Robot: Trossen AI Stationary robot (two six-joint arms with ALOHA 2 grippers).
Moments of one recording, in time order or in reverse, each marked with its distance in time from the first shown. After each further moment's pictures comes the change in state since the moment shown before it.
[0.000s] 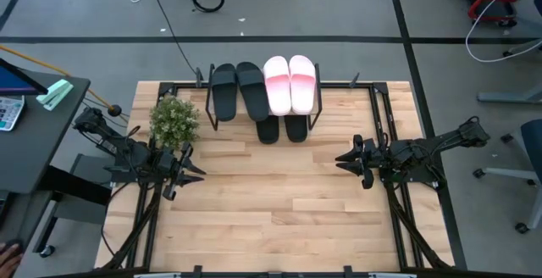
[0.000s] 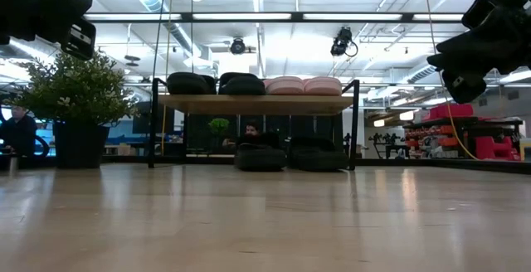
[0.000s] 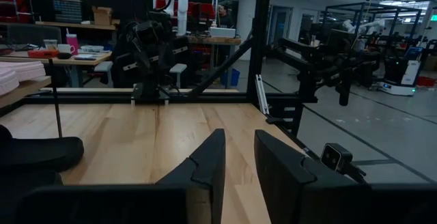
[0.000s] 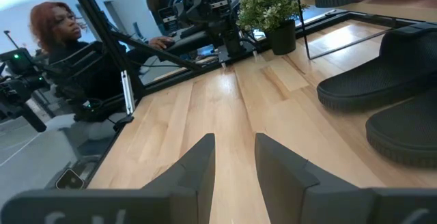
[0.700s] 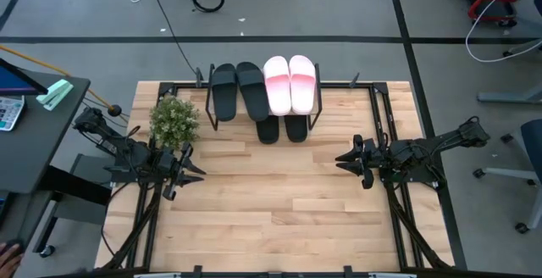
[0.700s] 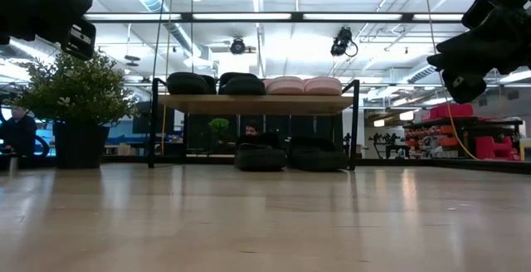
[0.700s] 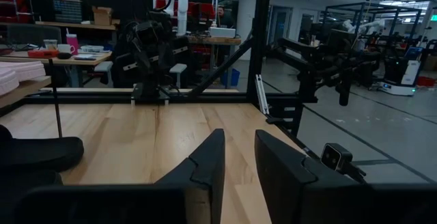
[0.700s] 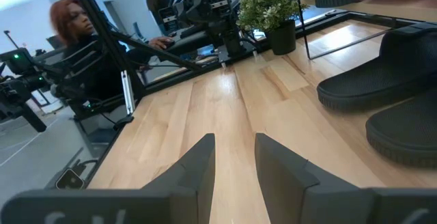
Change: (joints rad) left arm 0.000 0.000 0.000 0.000 0.000 0.000; right arm 0.000 0.000 0.000 0.000 0.000 0.000
